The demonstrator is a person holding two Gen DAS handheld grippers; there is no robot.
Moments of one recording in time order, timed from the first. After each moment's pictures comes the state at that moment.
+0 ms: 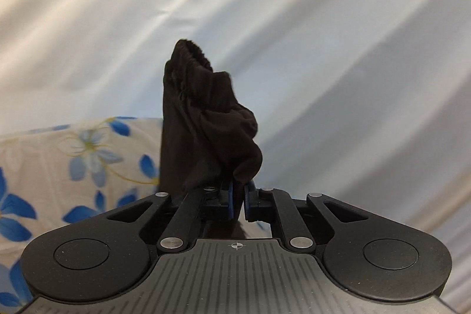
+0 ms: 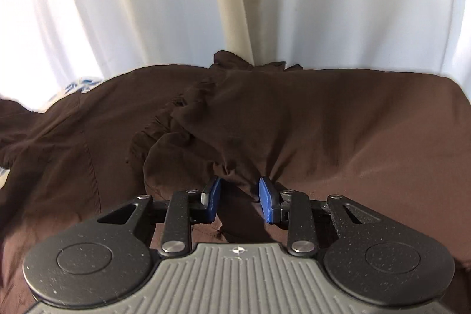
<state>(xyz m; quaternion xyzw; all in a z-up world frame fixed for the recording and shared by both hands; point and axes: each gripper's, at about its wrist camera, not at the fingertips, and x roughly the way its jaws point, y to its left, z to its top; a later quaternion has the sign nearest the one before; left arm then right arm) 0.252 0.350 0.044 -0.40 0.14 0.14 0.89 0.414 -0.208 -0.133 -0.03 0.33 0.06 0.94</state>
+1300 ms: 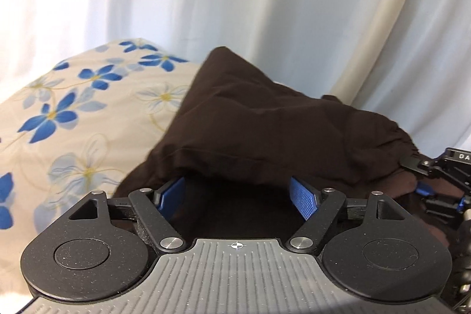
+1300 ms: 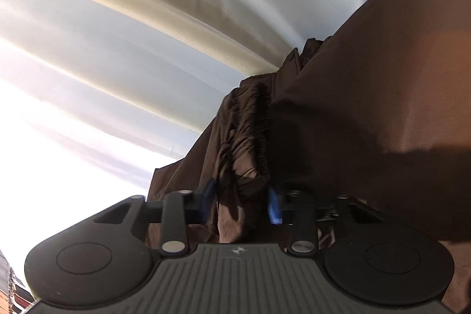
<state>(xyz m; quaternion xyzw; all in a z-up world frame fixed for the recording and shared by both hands) 0.301 0.101 -0.045 -0.15 0.33 0.13 0.92 0.447 -0.269 -0.114 0.35 0.34 0.15 0.86</state>
